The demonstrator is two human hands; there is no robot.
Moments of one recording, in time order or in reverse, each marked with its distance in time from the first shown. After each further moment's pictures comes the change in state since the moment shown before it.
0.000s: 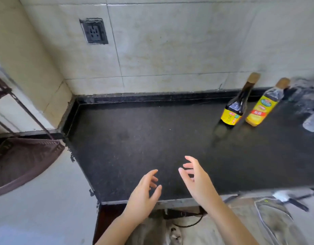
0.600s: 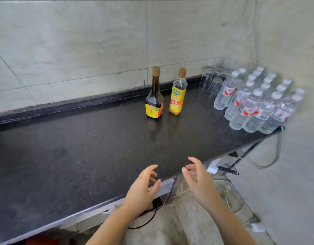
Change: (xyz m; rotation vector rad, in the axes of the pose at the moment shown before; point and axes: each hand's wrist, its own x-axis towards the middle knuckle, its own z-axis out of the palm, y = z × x) left_hand 0.034 0.152 0.189 0.035 -0.257 0.216; right_hand -0.065 0.150 -0.194 0.049 0.325 0.198
